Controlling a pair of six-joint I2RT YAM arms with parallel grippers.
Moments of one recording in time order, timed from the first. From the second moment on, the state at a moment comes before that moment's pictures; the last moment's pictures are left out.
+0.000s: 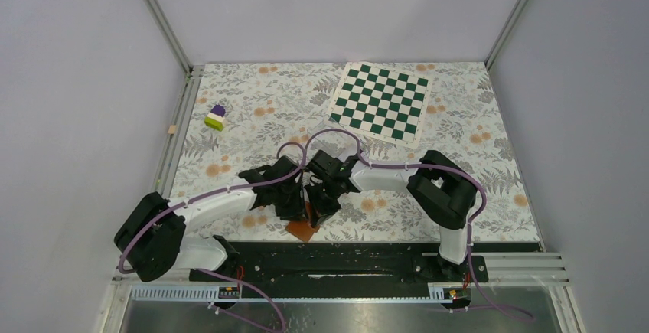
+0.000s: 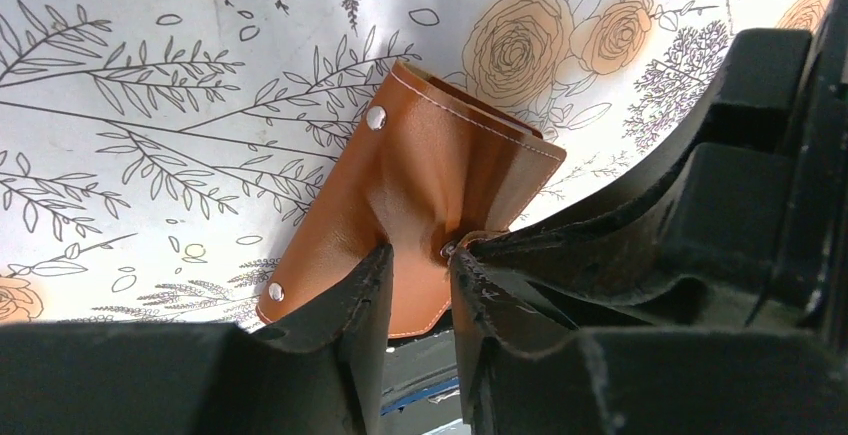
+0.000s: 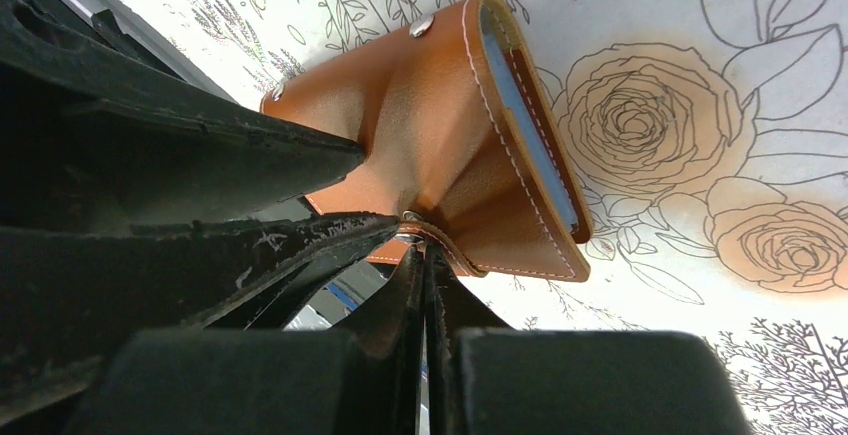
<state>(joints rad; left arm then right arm) -0.76 1.28 0.63 -0.52 0.17 -0.86 1.00 1.90 1.14 -0.42 -0.45 0.65</state>
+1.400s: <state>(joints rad) -0.84 1.40 0.73 -0.61 0.09 -0.92 0.98 2.00 1.27 -0.60 -0.48 0.87</state>
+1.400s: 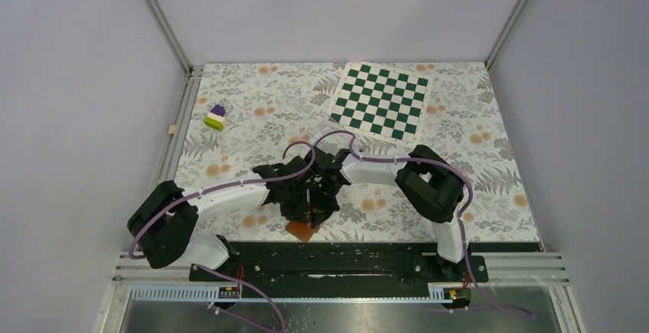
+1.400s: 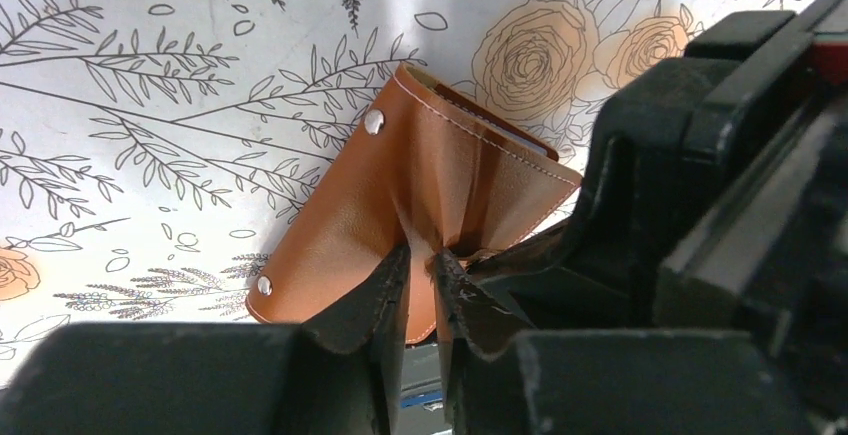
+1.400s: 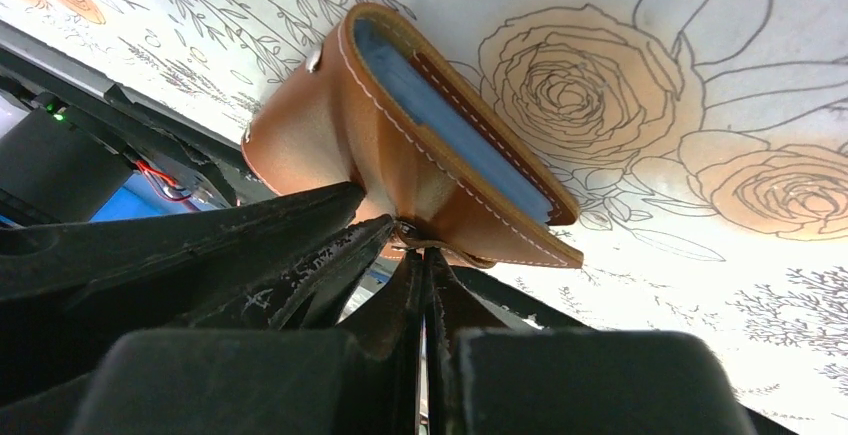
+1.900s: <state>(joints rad) -0.76 1.20 0.57 -0.45 0.18 -0.92 1.00 2.01 1.28 -0.61 -0.48 0.83</state>
